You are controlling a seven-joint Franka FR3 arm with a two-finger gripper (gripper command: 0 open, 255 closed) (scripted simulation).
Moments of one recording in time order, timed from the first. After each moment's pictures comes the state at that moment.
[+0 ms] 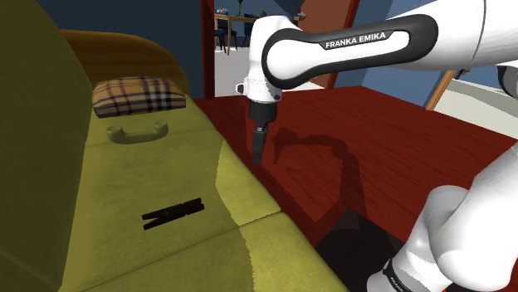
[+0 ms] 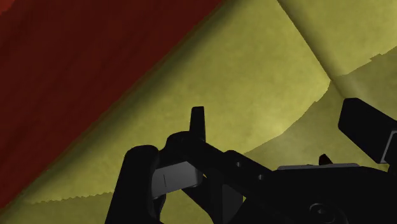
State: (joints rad) arm 0.23 -0.16 0.09 -2.05 0.10 1.82 -0.39
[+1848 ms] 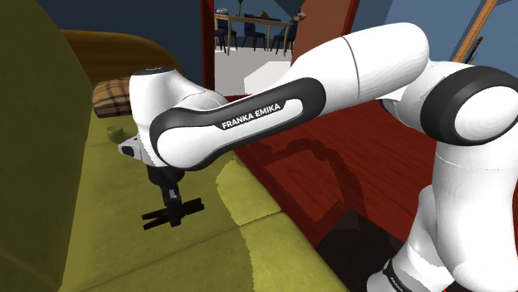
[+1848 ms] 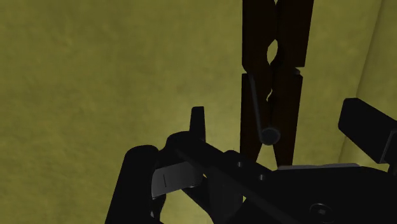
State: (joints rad) arm 0.45 0.37 0.27 -1.65 -0.06 2.01 -0.60
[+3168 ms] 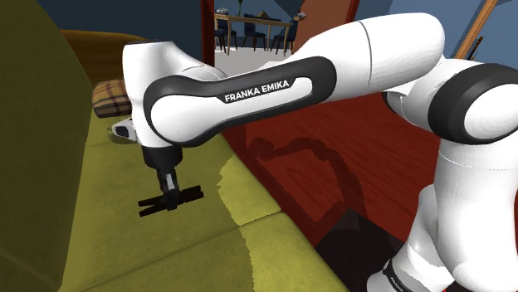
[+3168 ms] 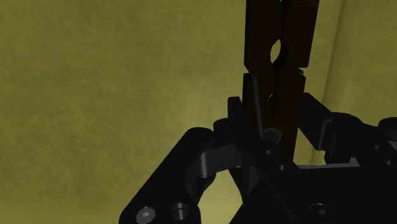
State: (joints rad) arm 0.45 0.35 0.27 -1.57 -0.05 1.91 -0.60
